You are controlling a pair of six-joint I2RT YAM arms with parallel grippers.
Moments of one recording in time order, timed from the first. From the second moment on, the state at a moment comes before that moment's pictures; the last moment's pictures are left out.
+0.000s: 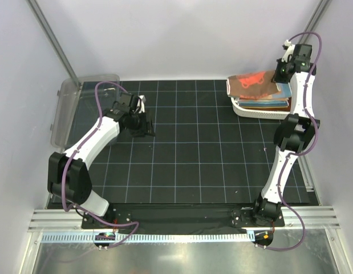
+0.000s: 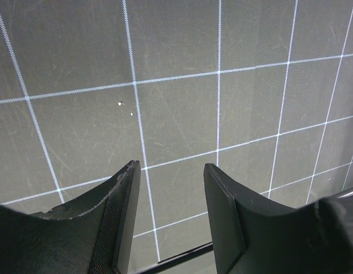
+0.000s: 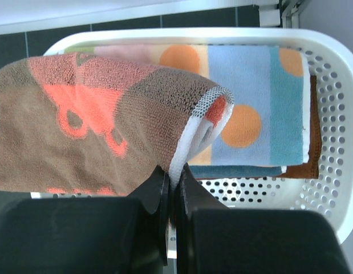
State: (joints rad) left arm -0.35 1.54 1.25 -0.70 0.19 -0.41; right arm -0.28 2.33 2.45 -0.86 -0.20 -0.08
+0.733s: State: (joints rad) left arm -0.35 1.54 1.25 -0.70 0.21 -0.41; right arm -0.40 2.38 2.50 -0.75 -0.29 -0.03
